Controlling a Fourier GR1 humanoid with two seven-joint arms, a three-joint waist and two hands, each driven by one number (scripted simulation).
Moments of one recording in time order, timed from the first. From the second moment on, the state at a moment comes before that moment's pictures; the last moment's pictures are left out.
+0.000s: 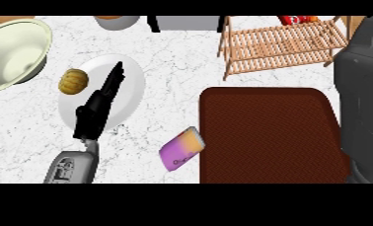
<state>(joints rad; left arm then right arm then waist) -0.17 0.06 -0.02 -1.44 -0.17 -0.02 0.01 -0.95 -0.26 -0.06 -1.64 1.11 0.08 0.69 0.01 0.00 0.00</state>
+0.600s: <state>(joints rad) -0.19 0.06 -0.01 -1.43 -0.16 -0.03 0.01 -0.98 -0.23 -0.18 -1.38 0.99 -0.24 0.47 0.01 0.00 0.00</state>
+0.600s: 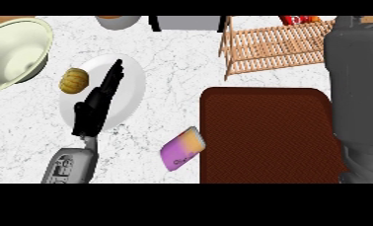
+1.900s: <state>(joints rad) -0.18 0.06 -0.01 -1.46 -0.16 -0.04 0.04 -0.95 -0.33 -0.31 -1.15 0.88 -0.42 0.43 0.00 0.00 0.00</state>
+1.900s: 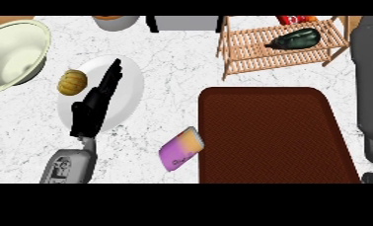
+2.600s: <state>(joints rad) -0.16 0.06 -0.01 -1.48 -0.17 -0.03 0.04 -1.01 -0.38 -0.41 -1.29 0.64 -0.37 0.47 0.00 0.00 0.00</state>
